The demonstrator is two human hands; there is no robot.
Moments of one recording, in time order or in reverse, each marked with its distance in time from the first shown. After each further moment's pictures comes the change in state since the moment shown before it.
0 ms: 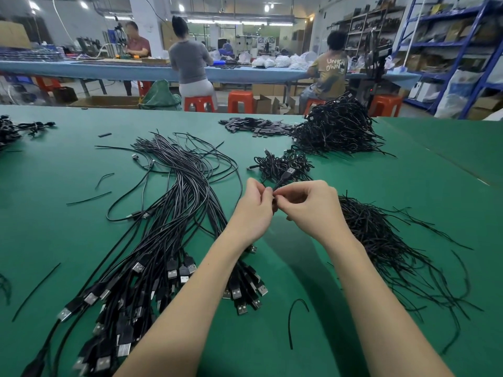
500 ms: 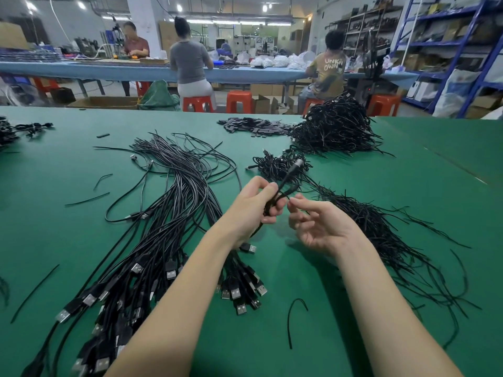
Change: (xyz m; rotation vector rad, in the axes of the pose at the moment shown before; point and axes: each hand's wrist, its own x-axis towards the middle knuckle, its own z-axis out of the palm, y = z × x) left_hand -0.001 0.010 -0.009 -0.549 -0.267 -0.068; right_hand -0.001 0.028 -0.012 1.303 -0.283 0.868
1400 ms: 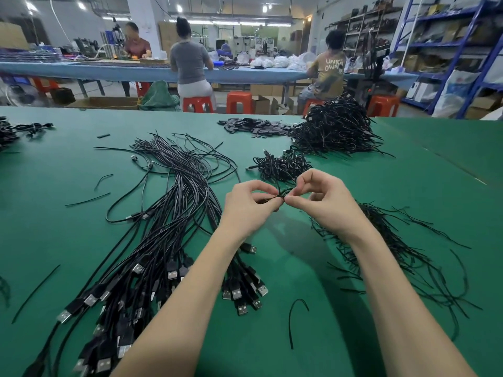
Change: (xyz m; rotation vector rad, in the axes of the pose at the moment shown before) left_hand -0.006 0.004 0.000 0.576 0.301 0.062; right_hand -0.016 -0.014 0.014 -1.187 0.138 -0.778
